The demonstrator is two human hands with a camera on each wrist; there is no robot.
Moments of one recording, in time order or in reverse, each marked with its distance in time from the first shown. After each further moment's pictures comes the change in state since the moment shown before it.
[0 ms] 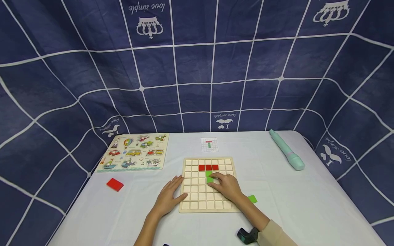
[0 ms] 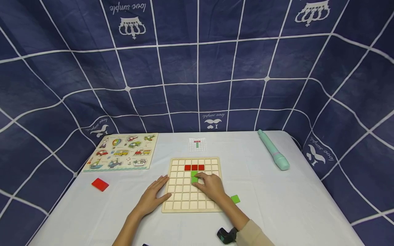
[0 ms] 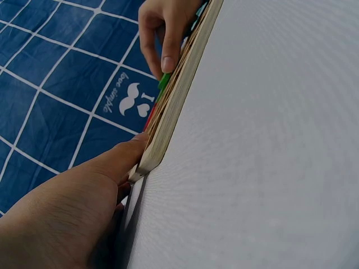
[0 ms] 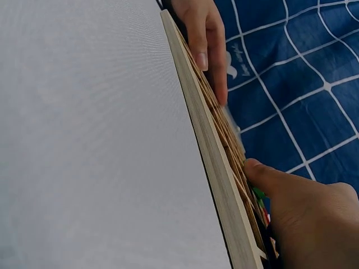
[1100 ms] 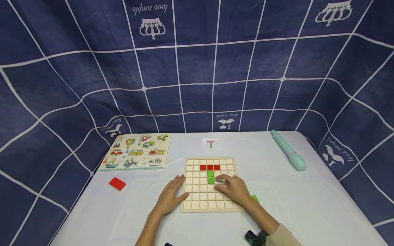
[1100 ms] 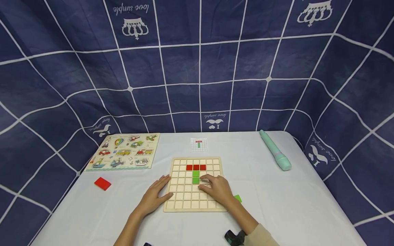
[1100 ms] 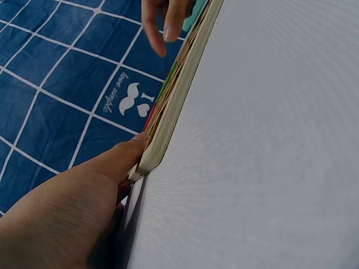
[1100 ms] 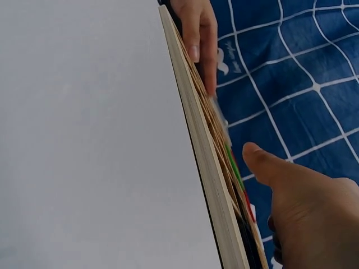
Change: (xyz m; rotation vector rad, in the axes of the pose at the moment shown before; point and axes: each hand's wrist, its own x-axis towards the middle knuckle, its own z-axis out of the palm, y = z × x) left_hand -0.002 -0.001 0.000 -0.001 0.022 0.024; right_hand -0.015 0.005 -0.020 0.054 -0.005 -0.006
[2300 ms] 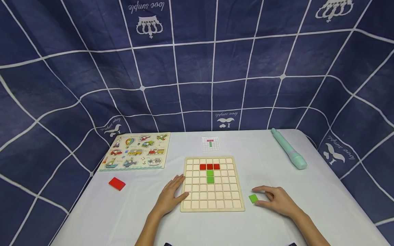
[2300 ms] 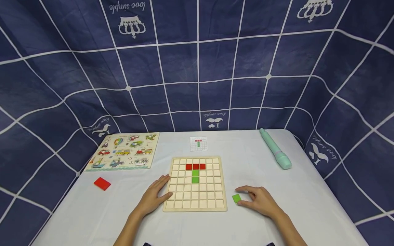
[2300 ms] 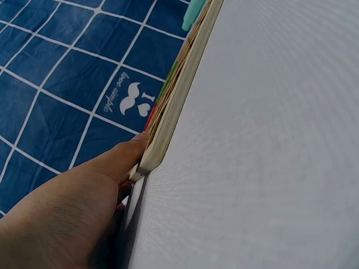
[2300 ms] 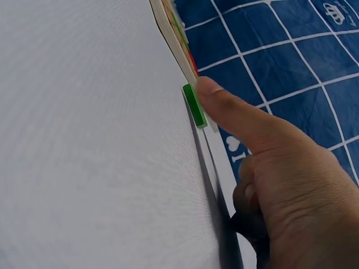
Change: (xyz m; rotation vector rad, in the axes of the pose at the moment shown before) left_hand 0.002 0.001 0.000 0.008 -0.025 -0.021; right_hand -0.081 0.074 -0.095 0.172 -0.155 0.066
